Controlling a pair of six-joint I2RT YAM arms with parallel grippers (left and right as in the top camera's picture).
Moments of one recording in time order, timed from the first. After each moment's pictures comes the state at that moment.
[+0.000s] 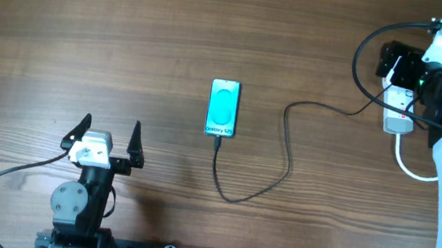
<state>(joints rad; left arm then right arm) 0.01 0.01 0.01 -0.07 0.04 -0.02 -0.18 1.43 1.23 -0.46 -0.16 0.02</state>
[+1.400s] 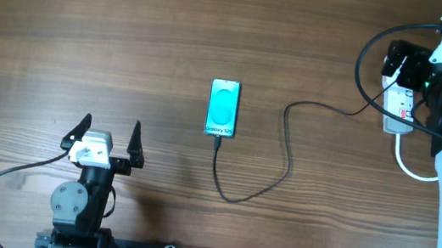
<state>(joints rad) 0.01 0.01 0.01 -0.07 0.04 -0.02 -0.18 1.37 1.23 -0.47 -0.11 0.02</state>
